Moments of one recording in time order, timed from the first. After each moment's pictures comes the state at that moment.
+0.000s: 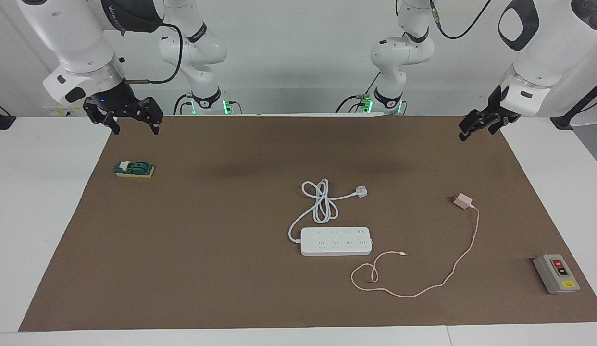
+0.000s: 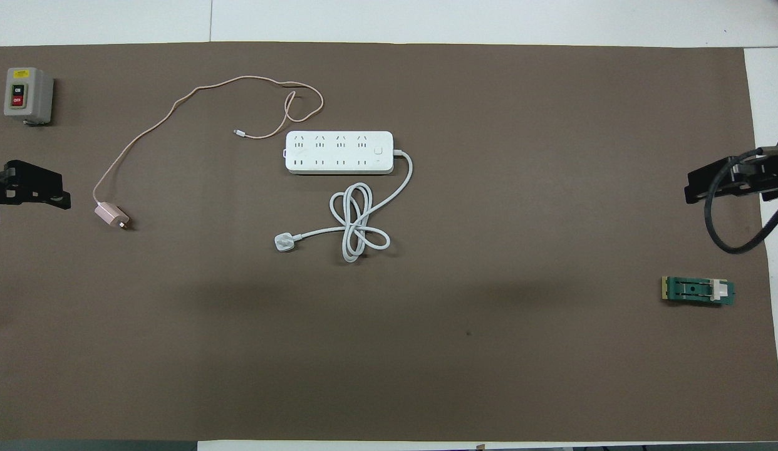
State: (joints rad) left arm 0.10 -0.01 -0.10 -1.60 -0.01 1.52 -0.11; right arm -0.03 0.00 0.02 -1.56 -0.03 1.48 -0.01
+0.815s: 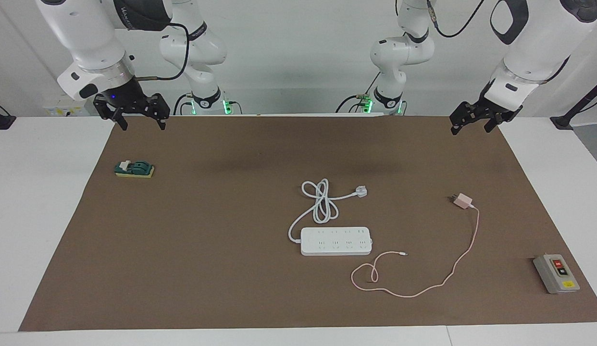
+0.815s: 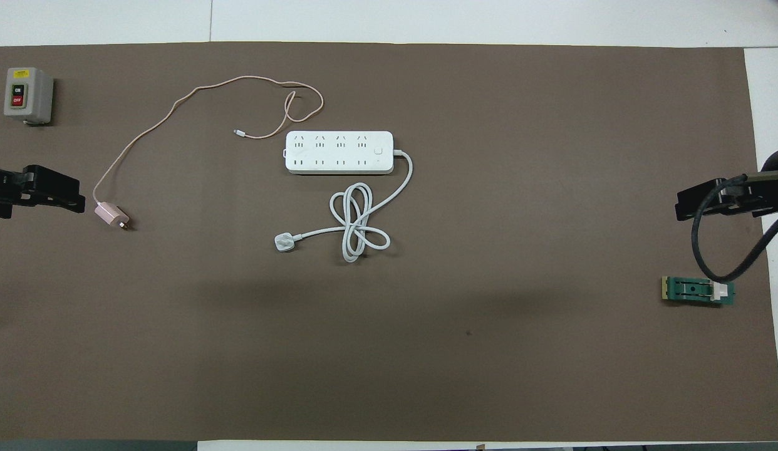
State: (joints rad) left arm 0.07 0.01 -0.12 -1.57 0.00 1.49 -0.05; right arm -0.09 -0.04 0.09 -1.63 -0.03 1.52 -0.01
